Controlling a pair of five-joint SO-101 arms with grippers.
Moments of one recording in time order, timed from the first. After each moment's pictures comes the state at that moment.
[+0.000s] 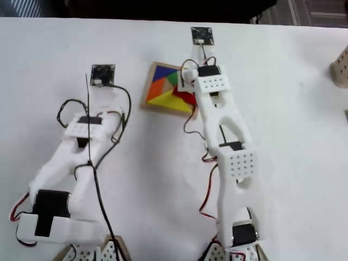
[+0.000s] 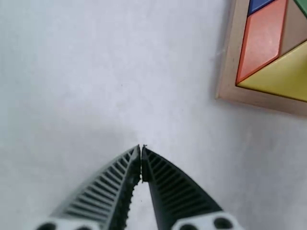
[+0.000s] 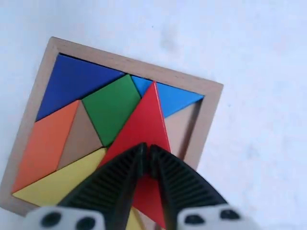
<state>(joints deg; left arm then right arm) -1.7 -2.4 41.9 28.6 9.2 -13.0 47.5 -36.9 58.2 -6.1</state>
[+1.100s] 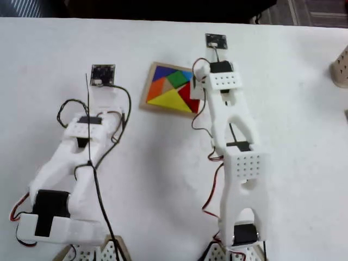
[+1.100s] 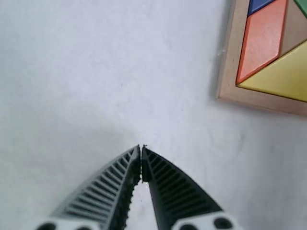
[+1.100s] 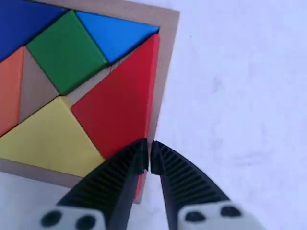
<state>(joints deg) -1.7 -2.4 41.9 28.6 9.2 -10.6 45.0 -36.7 71.9 -6.1</state>
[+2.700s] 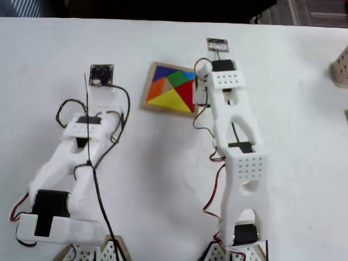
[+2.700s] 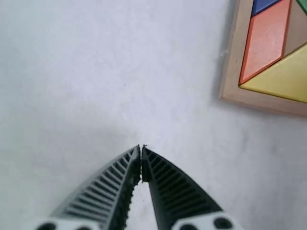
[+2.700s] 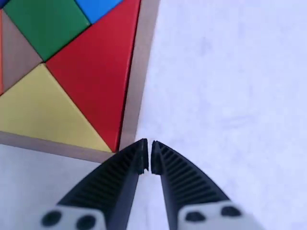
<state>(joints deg) -2.1 -2.4 41.9 28.6 9.2 -9.4 42.6 -36.7 80.7 -6.1</state>
